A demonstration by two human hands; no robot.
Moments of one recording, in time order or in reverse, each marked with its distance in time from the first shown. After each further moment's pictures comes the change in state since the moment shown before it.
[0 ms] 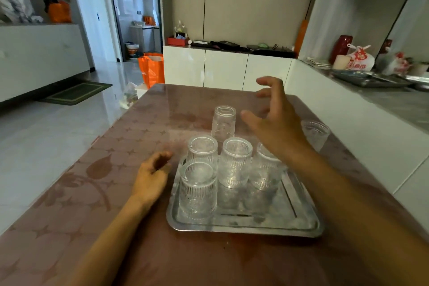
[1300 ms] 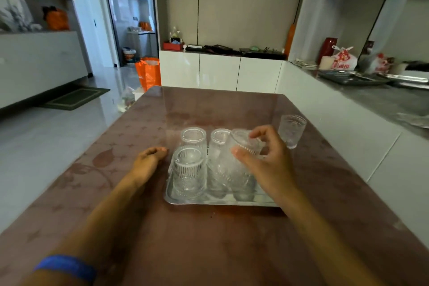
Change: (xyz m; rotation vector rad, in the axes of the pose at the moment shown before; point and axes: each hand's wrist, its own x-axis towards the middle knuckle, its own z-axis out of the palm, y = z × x) left_hand -0.017 0.019 -0.003 -0.258 -0.058 -0.211; right_hand -0.108 0.005 -0.032 0.205 0.033 0.107
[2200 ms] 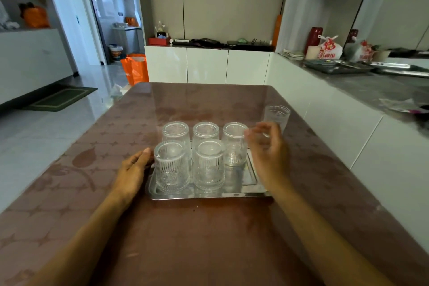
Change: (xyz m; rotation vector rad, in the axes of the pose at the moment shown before) left_hand -0.026 -0.016 0.006 0.046 -0.030 0.158; right_hand 0.016 0.067 -0.011 -0.023 0.254 0.007
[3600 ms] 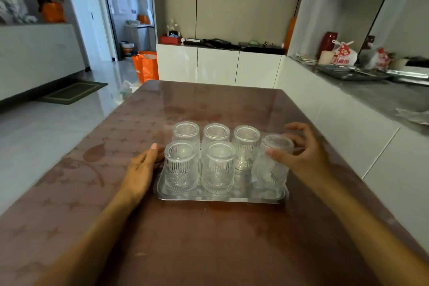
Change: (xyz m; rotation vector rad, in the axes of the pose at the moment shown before) left_hand -0.016 0.015 0.003 0.117 -0.033 0.034; right_hand 0.025 0.003 -0.055 0.064 -0.298 0.084
